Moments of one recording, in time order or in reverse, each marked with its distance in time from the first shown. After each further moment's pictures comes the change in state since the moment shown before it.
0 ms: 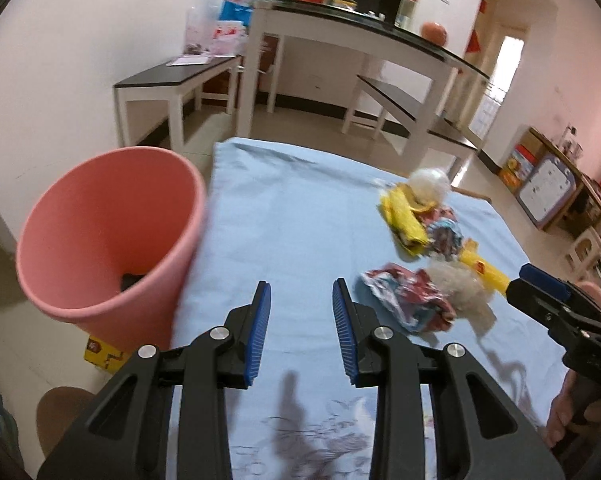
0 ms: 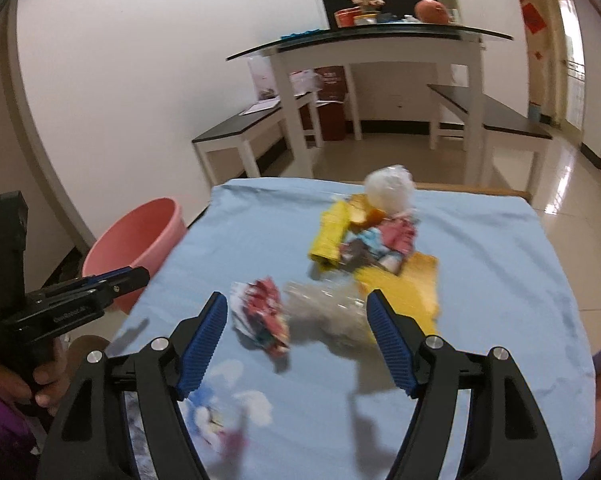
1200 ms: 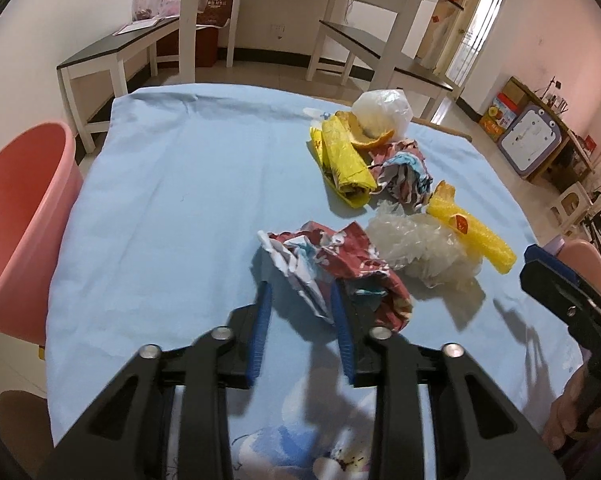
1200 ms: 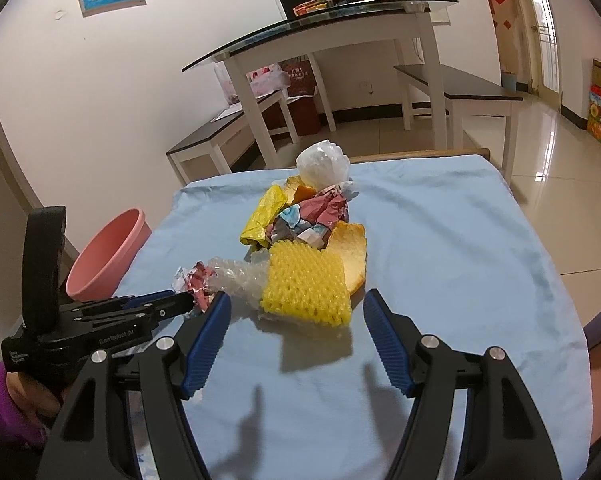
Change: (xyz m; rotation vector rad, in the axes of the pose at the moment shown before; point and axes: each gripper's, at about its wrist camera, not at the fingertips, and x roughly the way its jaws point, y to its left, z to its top) left arm 0.077 -0.064 -0.011 0.071 0.168 -0.070; right arm -0.005 -0.061 -0.019 0.120 0.007 -0.010
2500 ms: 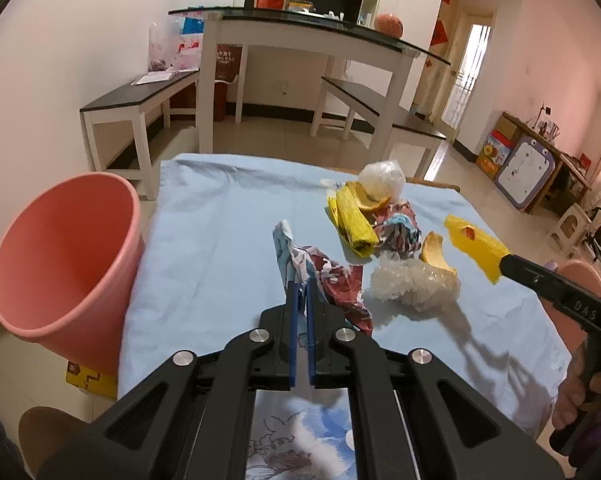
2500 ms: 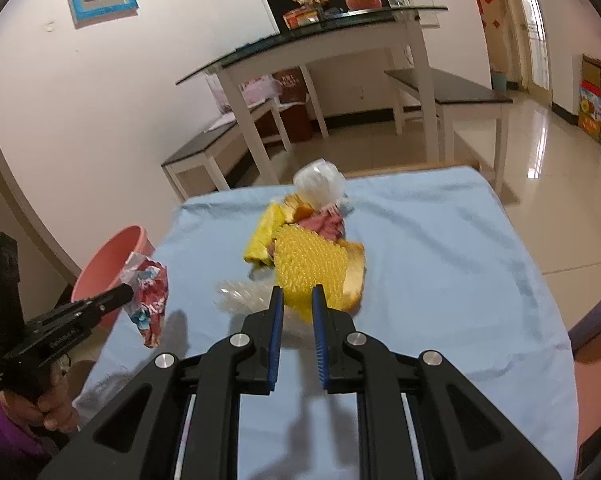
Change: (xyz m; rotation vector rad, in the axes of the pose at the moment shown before) left arm -0.075 0.021 -0.008 0.013 -0.211 0.027; right arm -0.020 0.007 0.014 0.029 -0.031 -0.016
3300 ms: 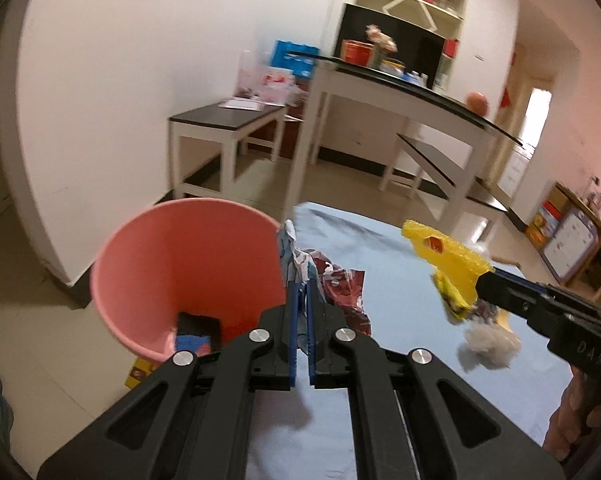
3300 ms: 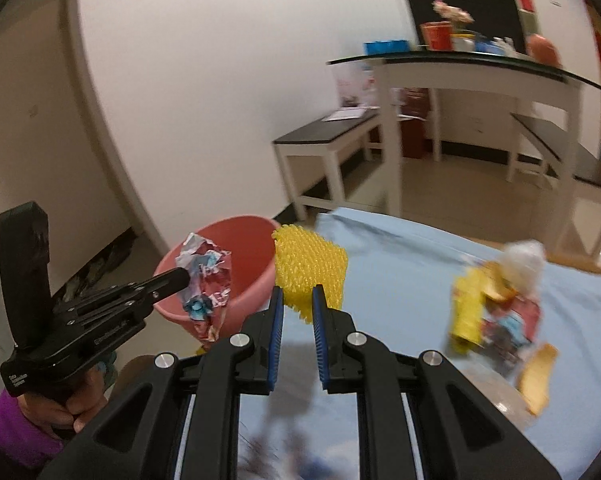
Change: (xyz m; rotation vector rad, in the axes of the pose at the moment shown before) left arm -0.059 0.111 0.009 -0.197 -0.162 0.190; right arm 0.062 0.184 0.030 -0.312 0.032 0.279
